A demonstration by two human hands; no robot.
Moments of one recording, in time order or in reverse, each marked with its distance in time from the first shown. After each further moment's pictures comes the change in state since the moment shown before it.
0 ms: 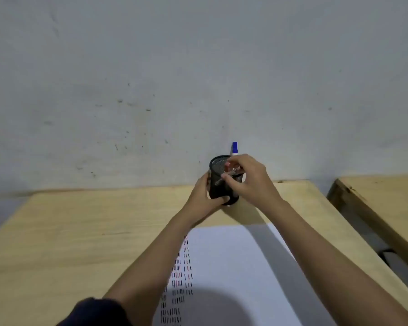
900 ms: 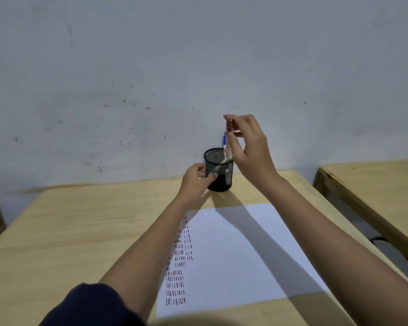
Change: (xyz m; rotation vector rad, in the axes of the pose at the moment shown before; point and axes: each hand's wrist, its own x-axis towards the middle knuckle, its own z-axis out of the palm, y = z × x) left_hand -0.022 0.034 0.001 0.048 0.209 -0.165; right_hand -0.018 -0.074 -0.046 0.111 0.351 -0.182
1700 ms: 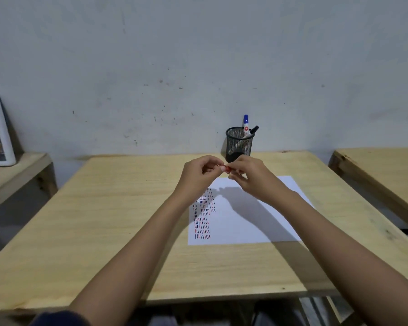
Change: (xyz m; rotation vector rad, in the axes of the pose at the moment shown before) left_hand -0.134 0.023 -0.060 0.052 -0.025 0.242; right_hand -0.103 -0.022 0.008 -0.200 -0.564 0.015
